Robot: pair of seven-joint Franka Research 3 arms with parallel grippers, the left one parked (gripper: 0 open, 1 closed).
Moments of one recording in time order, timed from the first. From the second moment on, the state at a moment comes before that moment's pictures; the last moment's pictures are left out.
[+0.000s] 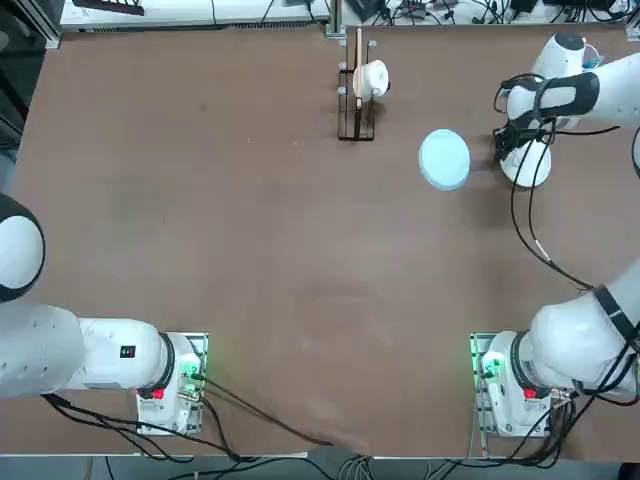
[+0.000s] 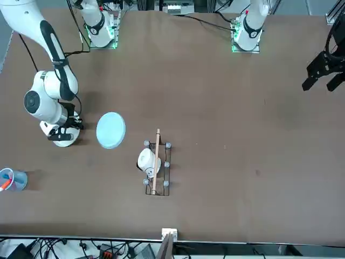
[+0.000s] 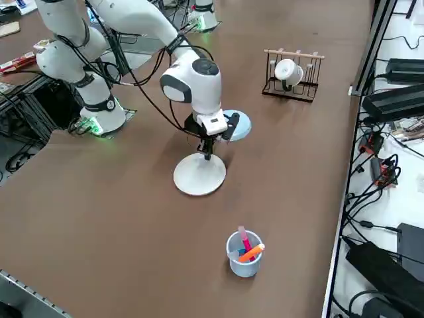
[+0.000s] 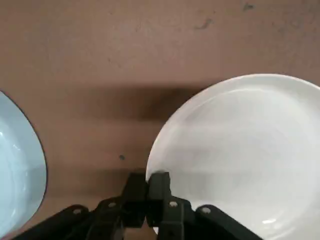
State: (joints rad) arm -0.22 0.40 0.12 -2.16 -0.11 2.44 -0.06
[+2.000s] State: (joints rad) arm -0.21 0.23 0.18 -1.82 0.60 1.68 -0.44
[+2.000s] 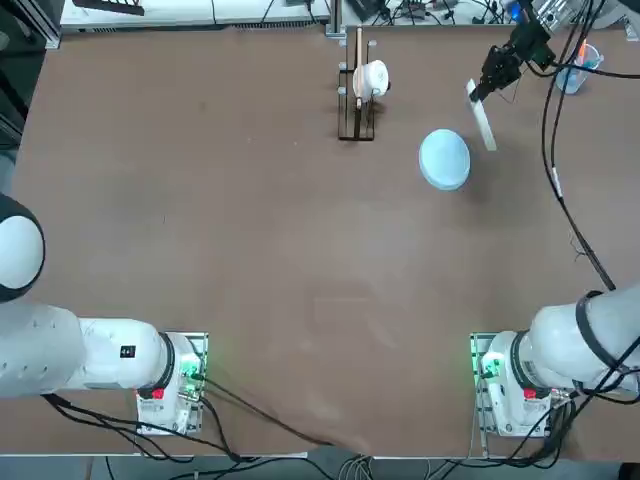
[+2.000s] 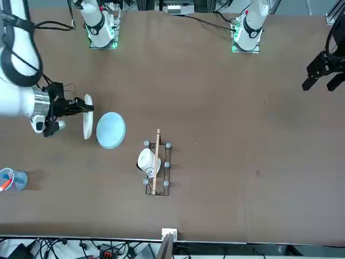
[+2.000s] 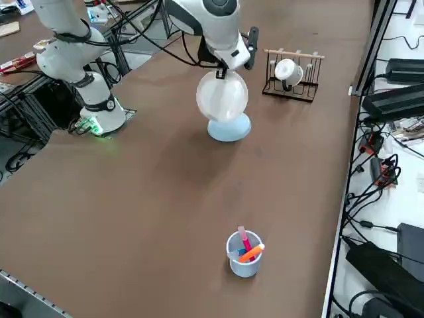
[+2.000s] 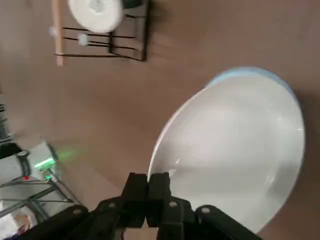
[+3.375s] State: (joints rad) arm -0.28 0.51 0.17 -1.99 1.10 1.55 -1.38
